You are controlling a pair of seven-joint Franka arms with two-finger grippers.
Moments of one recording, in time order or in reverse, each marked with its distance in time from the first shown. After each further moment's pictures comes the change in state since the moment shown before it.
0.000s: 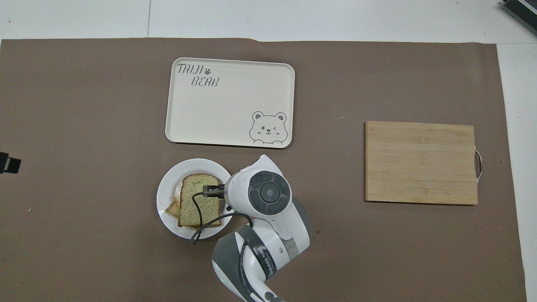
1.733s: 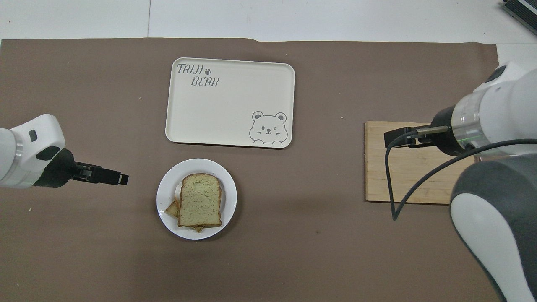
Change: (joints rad) left arm 0.000 -0.106 -0.006 -0.753 -0.310 0.595 0.158; right arm -0.522 -0.372 -0.018 0.208 -0.272 -0.708 -0.406
